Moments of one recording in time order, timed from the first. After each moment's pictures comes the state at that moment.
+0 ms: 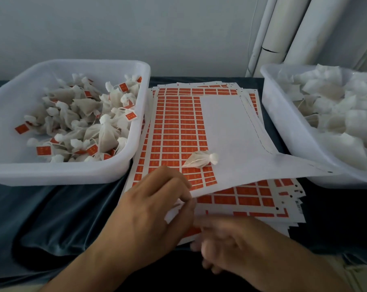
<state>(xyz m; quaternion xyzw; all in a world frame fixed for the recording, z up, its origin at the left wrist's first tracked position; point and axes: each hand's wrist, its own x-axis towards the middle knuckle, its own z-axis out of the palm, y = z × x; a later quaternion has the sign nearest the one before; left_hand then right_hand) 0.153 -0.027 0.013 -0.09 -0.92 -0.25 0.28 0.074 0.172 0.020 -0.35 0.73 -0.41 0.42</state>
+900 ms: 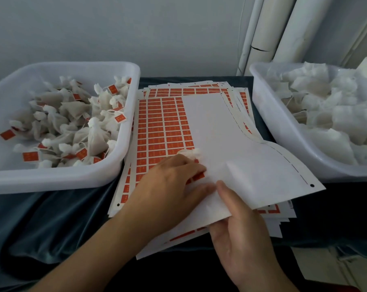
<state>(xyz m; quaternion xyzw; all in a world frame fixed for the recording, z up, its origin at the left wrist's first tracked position) 0.100 -0.014 0.021 -0.01 -0.96 -0.25 0.10 0.084 0.135 -0.004 0.09 0.40 -0.88 0.24</state>
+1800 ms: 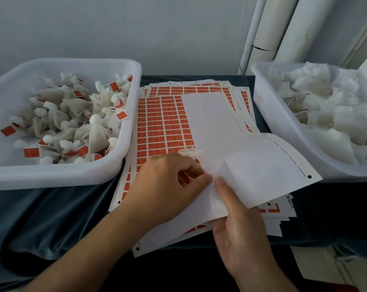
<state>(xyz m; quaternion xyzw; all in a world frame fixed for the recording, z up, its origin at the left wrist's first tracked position) 0.099 -0.018 0.021 0.01 -0.93 -0.34 0.15 0.080 0.135 -0.017 0.08 0.44 -0.87 0.19</state>
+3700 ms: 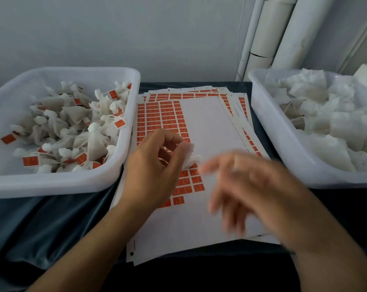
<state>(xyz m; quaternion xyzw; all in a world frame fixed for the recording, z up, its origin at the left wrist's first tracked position) 0.071 -0.026 0.020 0.09 -0.83 -0.45 0.32 0.037 0.177 0.076 -0.38 0.64 -0.58 0.34</state>
